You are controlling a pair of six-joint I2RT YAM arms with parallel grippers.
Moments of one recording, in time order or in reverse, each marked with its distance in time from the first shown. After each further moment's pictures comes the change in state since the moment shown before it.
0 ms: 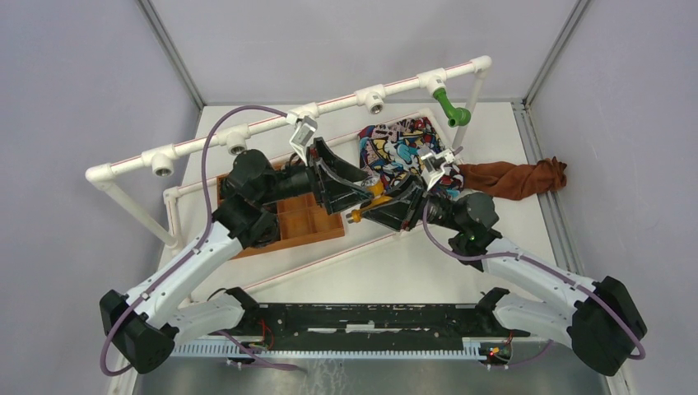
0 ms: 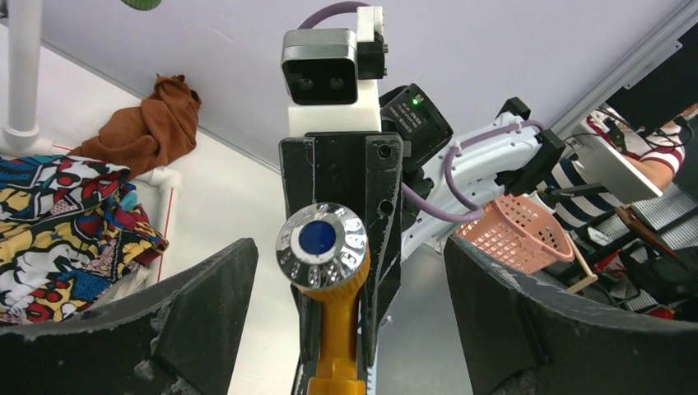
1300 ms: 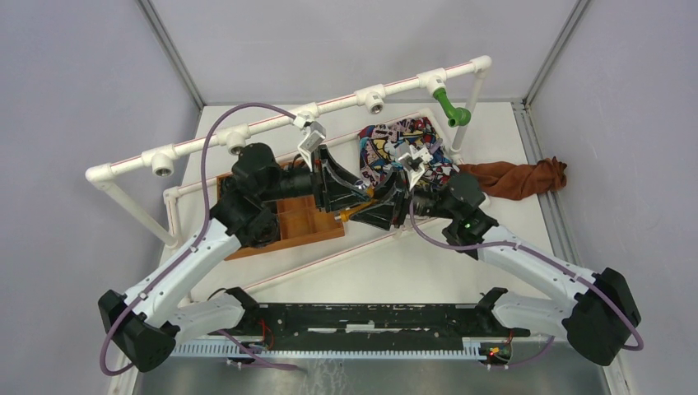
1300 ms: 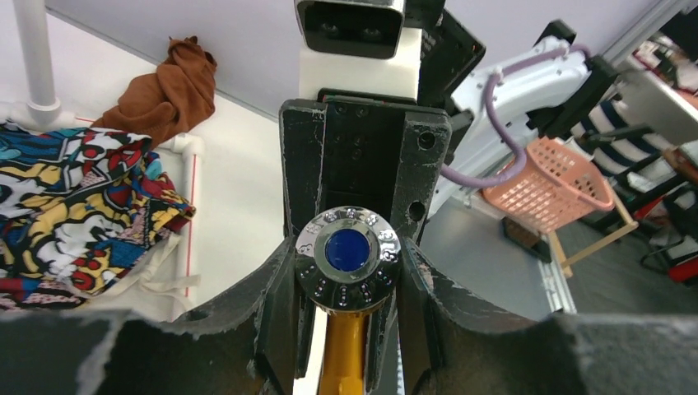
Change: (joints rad) left arm 0.000 0.018 0.032 -0.153 0.073 0.151; right arm 0.028 0.076 0.135 -0.206 -0.106 -0.283
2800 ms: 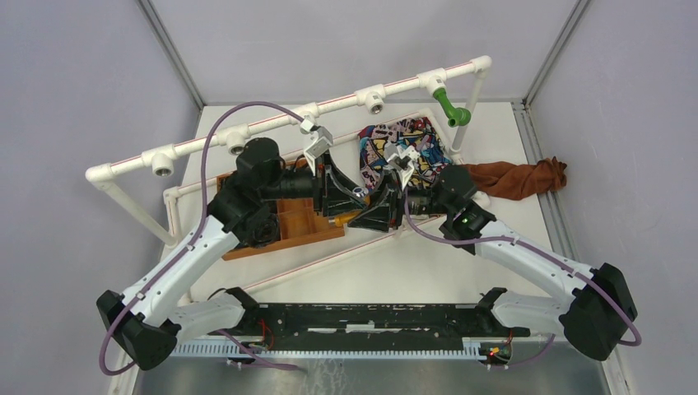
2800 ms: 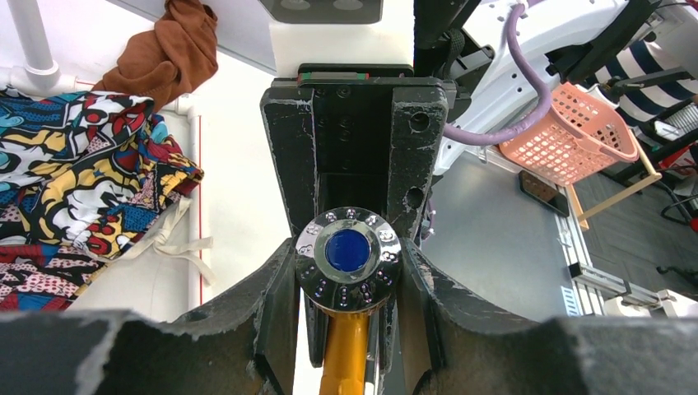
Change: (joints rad) left arm 0.005 0.012 0.089 -0.253 0.051 0.204; right arm 0.012 0.033 0.092 -0.204 -0.102 -0.072
